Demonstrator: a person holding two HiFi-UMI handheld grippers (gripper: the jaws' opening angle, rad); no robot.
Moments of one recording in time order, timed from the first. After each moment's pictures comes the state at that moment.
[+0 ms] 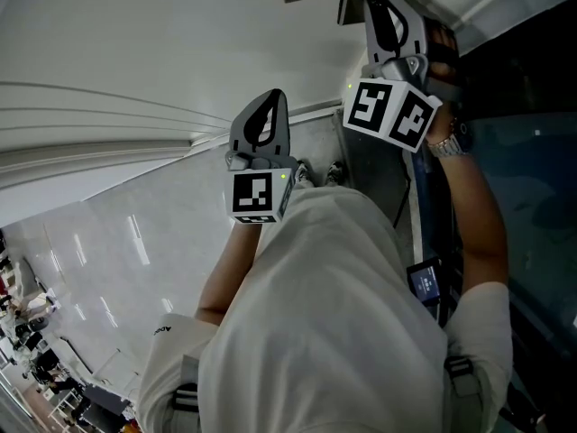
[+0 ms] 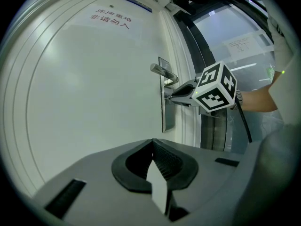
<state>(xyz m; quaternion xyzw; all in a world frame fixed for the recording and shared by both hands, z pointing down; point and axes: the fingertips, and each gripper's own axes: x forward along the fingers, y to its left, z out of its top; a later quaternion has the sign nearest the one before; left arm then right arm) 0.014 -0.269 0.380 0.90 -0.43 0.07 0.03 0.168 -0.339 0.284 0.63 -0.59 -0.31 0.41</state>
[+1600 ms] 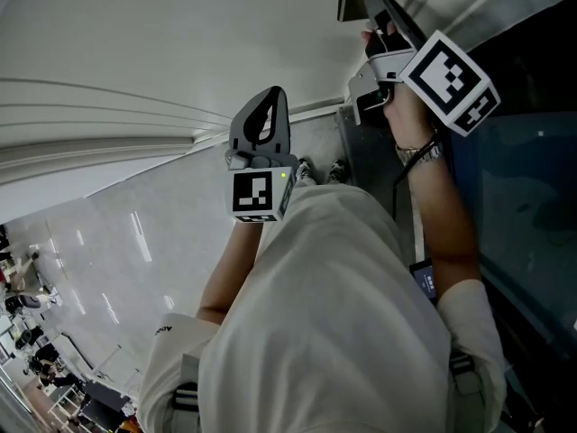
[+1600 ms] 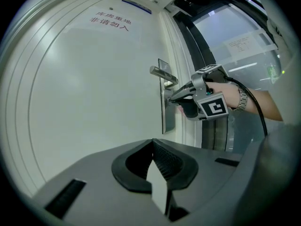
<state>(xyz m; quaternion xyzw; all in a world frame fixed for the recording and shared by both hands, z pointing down) 0.014 -0.264 0.376 0.90 -0.43 0.06 0.03 0.186 -0.339 0.283 0.61 -0.70 0.31 -0.22</state>
